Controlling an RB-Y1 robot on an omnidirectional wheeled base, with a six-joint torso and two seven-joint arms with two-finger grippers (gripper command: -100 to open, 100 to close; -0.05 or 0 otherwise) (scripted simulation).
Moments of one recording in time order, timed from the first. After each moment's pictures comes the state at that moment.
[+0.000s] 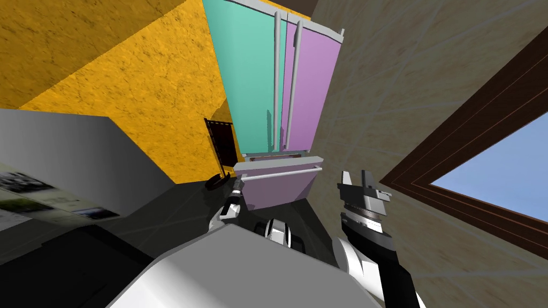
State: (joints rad) left arm 0.15 0.19 0.20 -1.28 0.22 -0.61 0.12; right arm 0.50 0.02 -0.01 -2.38 -0.02 -0.43 -0.15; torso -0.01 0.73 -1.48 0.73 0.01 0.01
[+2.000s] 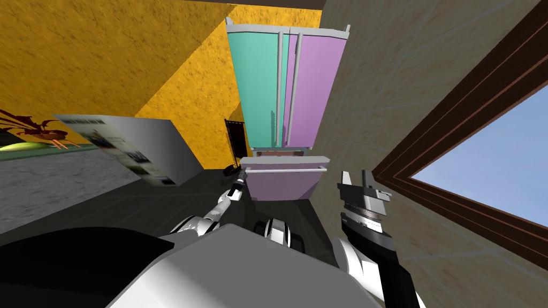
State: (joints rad) left arm -0.20 0.40 0.12 -0.84 0.18 -0.65 0.29; right arm 0.50 0.02 -0.01 -2.38 -0.02 -0.43 -0.15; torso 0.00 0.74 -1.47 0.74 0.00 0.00
